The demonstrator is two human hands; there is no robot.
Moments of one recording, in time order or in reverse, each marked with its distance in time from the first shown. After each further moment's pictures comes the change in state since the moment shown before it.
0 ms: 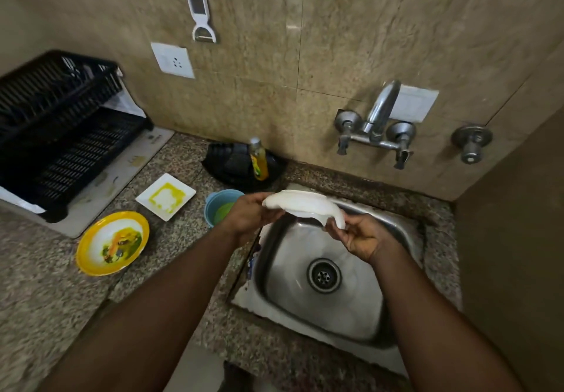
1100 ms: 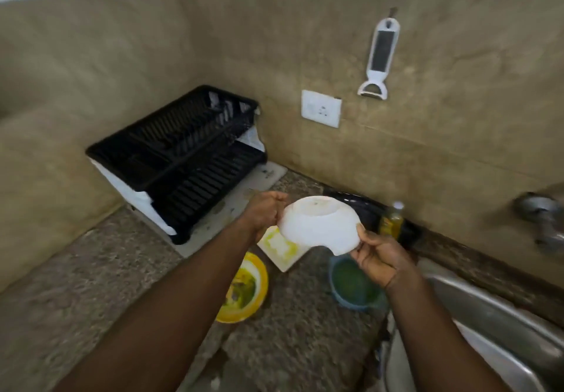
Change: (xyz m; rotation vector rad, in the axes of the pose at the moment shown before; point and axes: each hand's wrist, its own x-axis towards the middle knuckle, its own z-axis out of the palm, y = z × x) left_hand 0.043 0.165 -0.281 0.269 0.245 0.098; right_hand 0.095 0.146 0.271 -0.129 -0.356 -0.097
